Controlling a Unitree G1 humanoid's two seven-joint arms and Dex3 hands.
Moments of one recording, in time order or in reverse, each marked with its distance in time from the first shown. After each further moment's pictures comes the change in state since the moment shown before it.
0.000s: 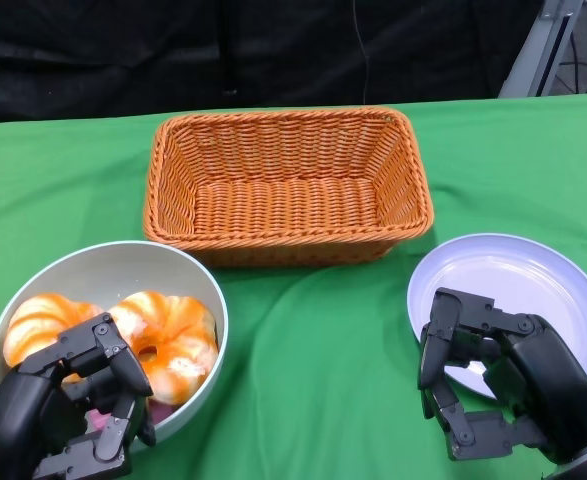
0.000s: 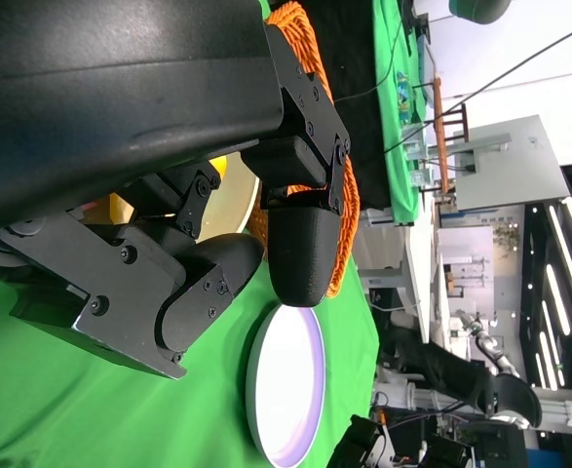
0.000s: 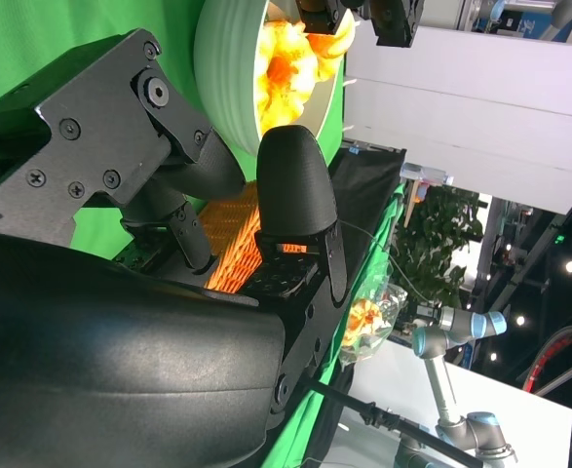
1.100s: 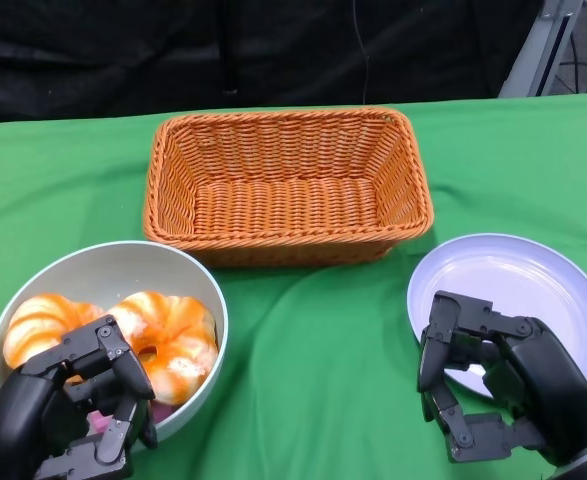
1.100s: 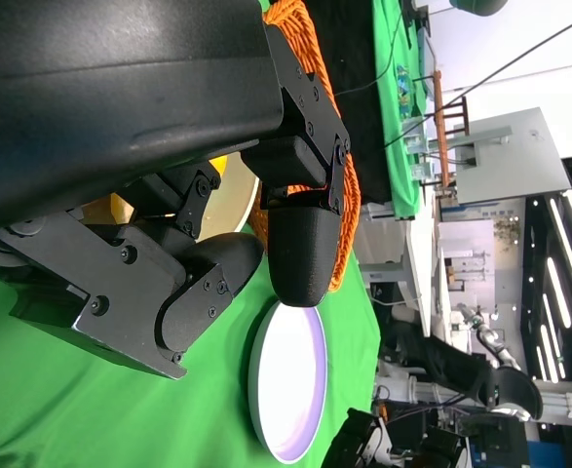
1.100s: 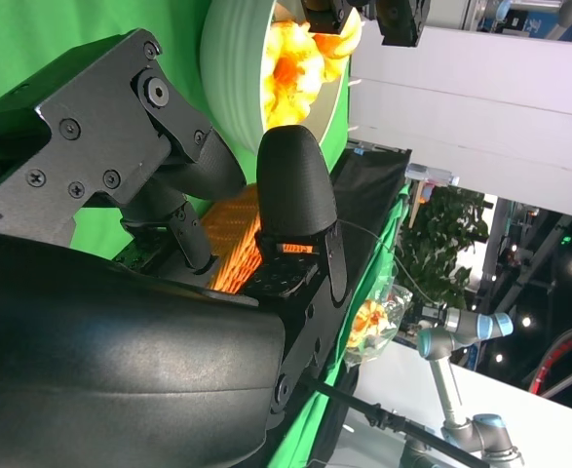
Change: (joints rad) left arm 0.000 0.002 -0.002 0.005 0.001 -0.006 -0.014; right arm 0.000 0.000 0.000 0.016 -0.006 -0.004 -0.001
